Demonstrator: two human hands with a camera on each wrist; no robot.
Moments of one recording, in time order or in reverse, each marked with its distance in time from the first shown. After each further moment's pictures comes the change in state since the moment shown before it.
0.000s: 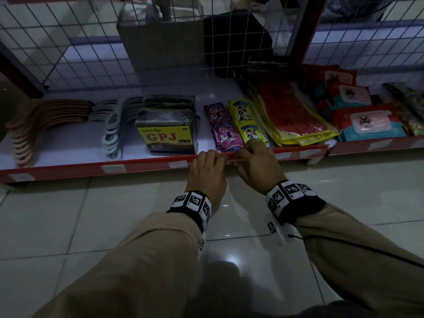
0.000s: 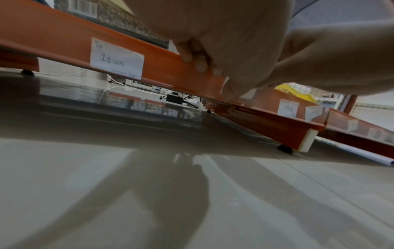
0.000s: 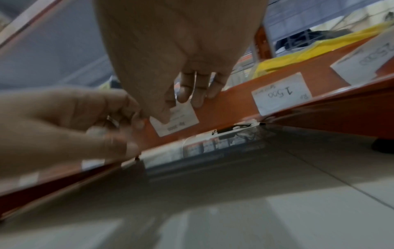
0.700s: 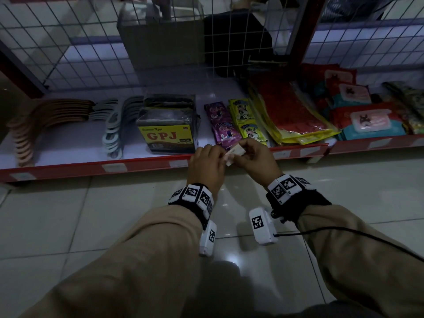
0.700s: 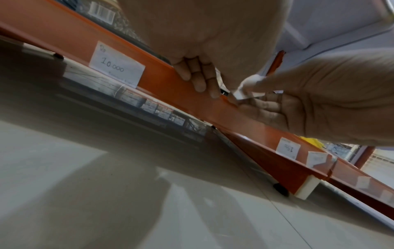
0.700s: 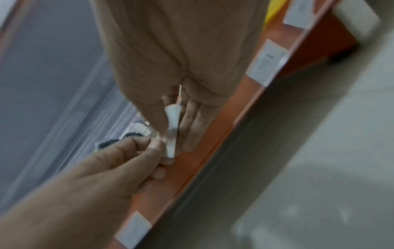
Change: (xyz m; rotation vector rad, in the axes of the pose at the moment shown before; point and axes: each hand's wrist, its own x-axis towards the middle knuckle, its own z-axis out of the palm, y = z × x) left_hand 0.012 -0.003 -0.006 -0.346 0.118 -0.107; right_hand 0.009 -0.014 -0.003 0.999 0.095 0.325
